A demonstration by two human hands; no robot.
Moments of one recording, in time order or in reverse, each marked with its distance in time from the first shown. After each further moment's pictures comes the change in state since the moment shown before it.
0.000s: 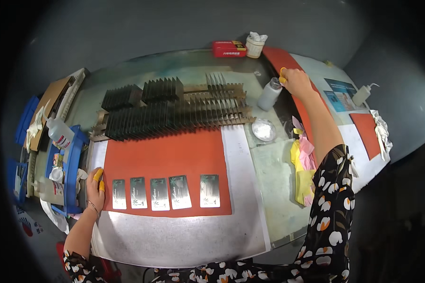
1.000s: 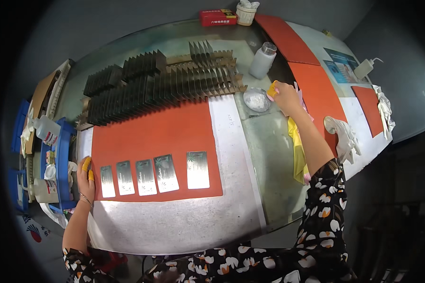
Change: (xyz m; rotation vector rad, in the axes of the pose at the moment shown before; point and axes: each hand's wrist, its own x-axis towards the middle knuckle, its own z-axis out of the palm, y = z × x) left_hand 0.007 0.001 0.000 0.011 -0.061 0.012; right_hand -0.118 -0.028 0.055 0.418 -0.241 0.293
